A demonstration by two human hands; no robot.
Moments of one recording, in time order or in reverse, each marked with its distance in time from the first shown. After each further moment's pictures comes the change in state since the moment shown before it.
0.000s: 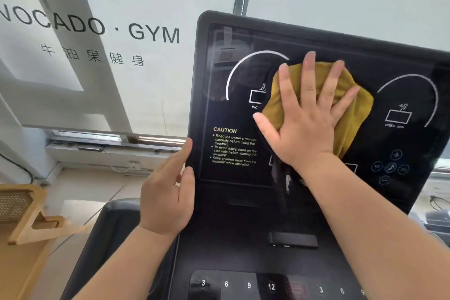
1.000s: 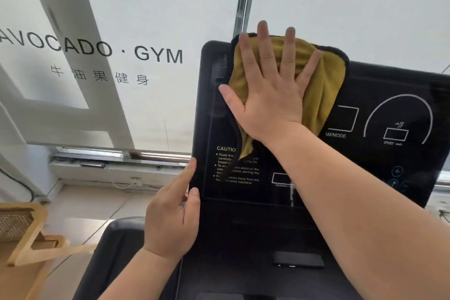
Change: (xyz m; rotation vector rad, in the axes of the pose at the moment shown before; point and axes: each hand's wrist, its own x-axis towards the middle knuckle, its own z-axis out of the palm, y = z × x) left_hand -0.004 0.010 -0.005 -0.013 -0.071 -0.042; right_hand 0.078 -0.056 -0.029 0.044 -0.022 -0.039
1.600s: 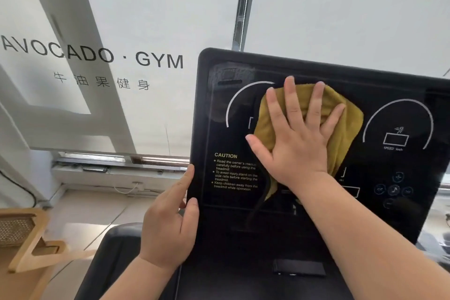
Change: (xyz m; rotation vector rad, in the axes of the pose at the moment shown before) left_hand 0.001 -0.001 -0.002 0.004 -0.037 0.002; right_hand -0.072 0.047 0.025 -0.040 0.005 -0.026
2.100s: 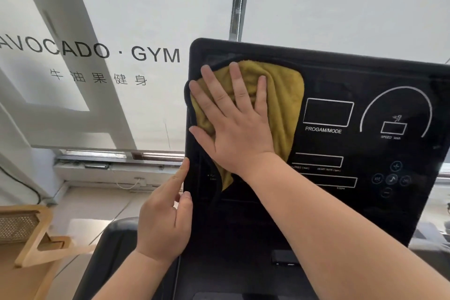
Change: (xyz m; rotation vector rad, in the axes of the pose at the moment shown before) left_hand -0.001 0.000 0.000 -0.003 0.009 -0.028; right_hand 0.027 -0.073 -0.003 0.045 0.019 -0.237
